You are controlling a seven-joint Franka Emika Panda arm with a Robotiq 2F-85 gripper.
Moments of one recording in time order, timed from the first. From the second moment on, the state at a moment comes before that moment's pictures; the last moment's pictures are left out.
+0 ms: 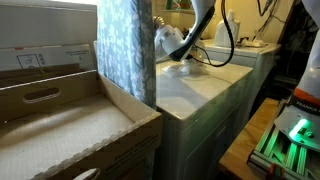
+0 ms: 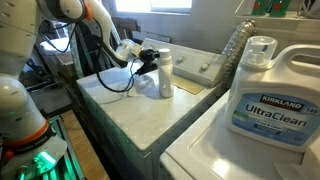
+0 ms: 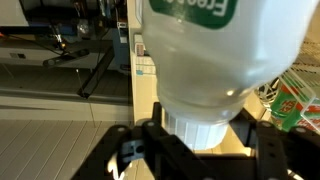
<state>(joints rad) 0.22 0.61 0.10 -1.81 -1.58 1.10 2.38</state>
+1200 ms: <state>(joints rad) 0.17 0.30 0.15 -1.76 -1.29 1.27 2.37</state>
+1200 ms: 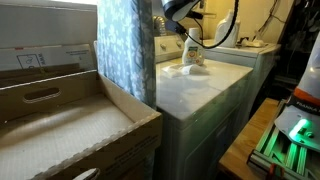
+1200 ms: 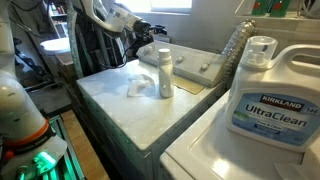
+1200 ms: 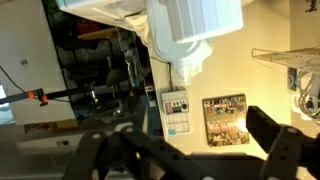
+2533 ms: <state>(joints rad) 0.12 0.11 0.14 -1.76 -1.04 1.56 2.04</state>
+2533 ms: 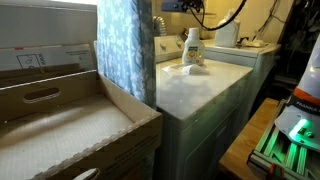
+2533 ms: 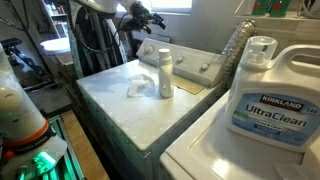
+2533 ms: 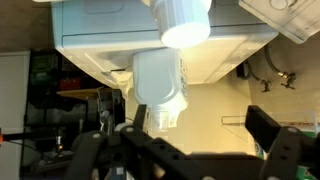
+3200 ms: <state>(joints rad) 0.05 -0.16 0.04 -1.89 -0.72 1.81 1.48</state>
